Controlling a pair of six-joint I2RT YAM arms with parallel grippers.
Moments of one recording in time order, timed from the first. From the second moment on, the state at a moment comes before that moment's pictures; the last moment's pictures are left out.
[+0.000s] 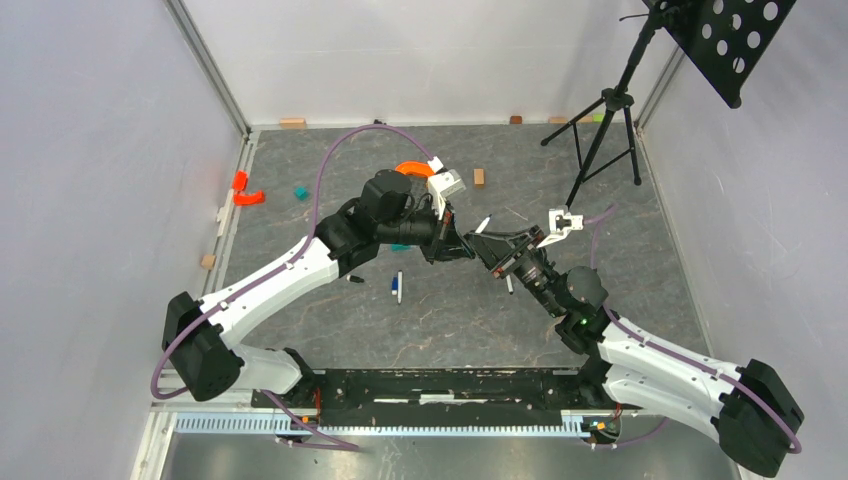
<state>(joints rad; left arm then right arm) -0.81 1.34 1.16 -0.23 0.58 -0.24 0.82 0.85 0.35 0.79 0.09 0.72</state>
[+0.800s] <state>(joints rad) -0.82 1.34 1.16 -0.23 0.55 -0.20 0.82 0.72 0.38 0.54 0.12 0.60</state>
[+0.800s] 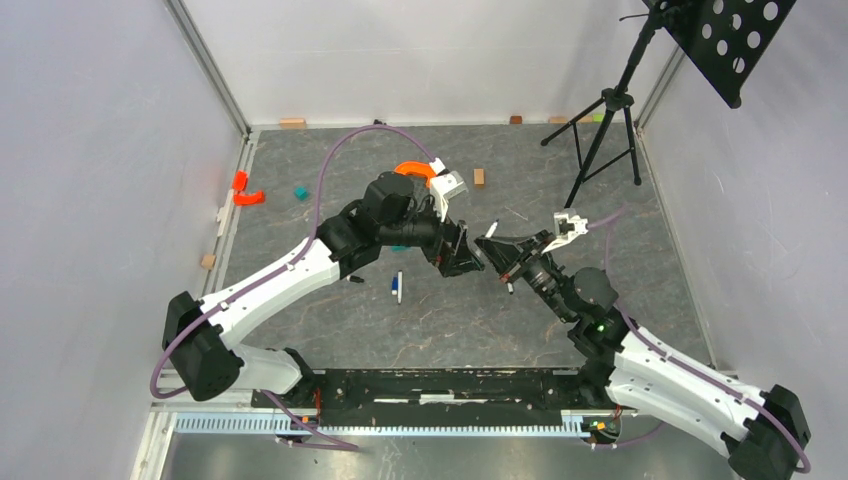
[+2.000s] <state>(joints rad) -0.71 1.17 0.97 -0.79 -0.53 -0.96 0.82 0.44 0.48 -0.10 0.53 0.39</state>
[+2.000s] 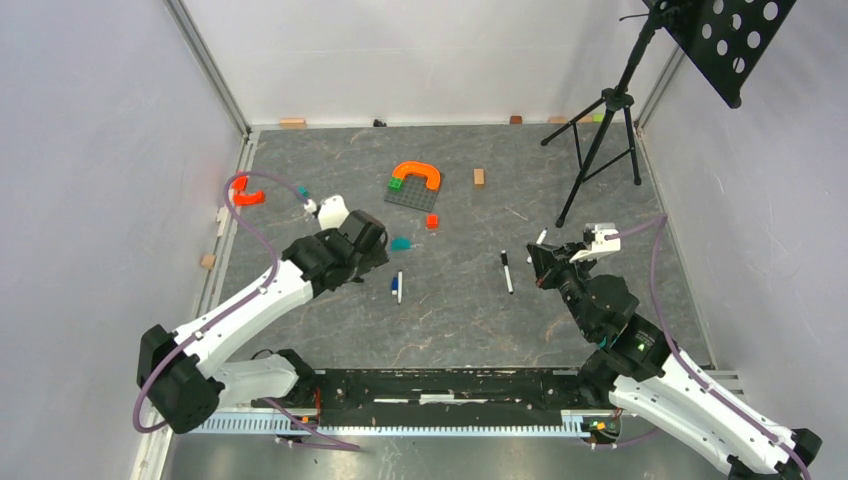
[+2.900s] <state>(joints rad) -0.72 1.40 0.78 -0.50 -0.27 -0.87 0.82 0.39 0.48 -0.22 0.49 0.44</state>
